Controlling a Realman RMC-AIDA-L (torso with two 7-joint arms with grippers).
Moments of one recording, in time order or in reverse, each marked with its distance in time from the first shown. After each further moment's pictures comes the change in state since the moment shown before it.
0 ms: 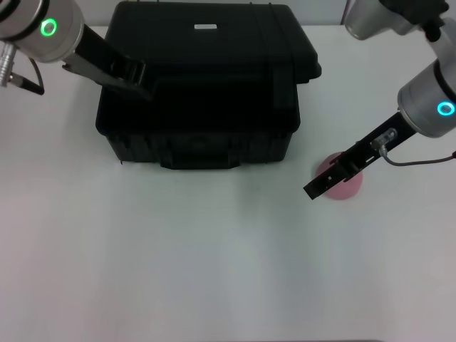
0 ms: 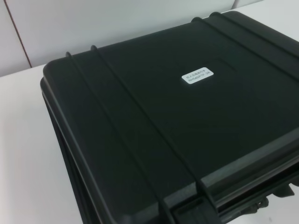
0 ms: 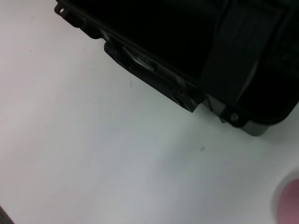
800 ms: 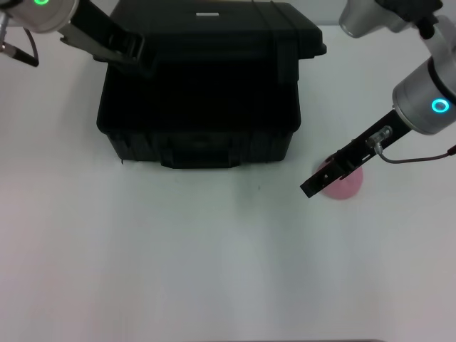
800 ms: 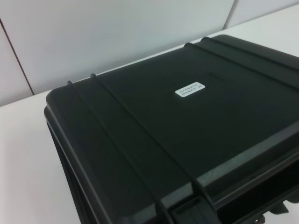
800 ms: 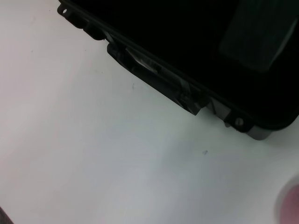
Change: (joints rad) left arm -0.061 0.001 -0.073 -0.001 0.007 -0.033 0.050; right arm 0.022 0.000 0.000 0.027 0.000 -0.009 0.000
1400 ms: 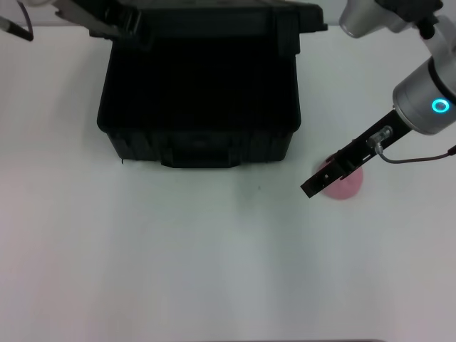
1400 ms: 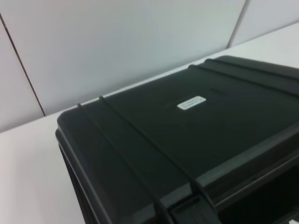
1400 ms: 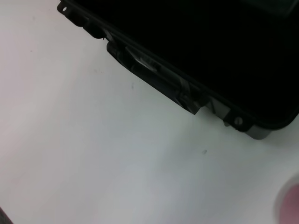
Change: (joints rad) left arm -0.045 0.000 -0.053 0.003 0.027 -0.008 0.028; right arm 0.000 0.000 0.000 0.000 -0.002 0.000 0.000
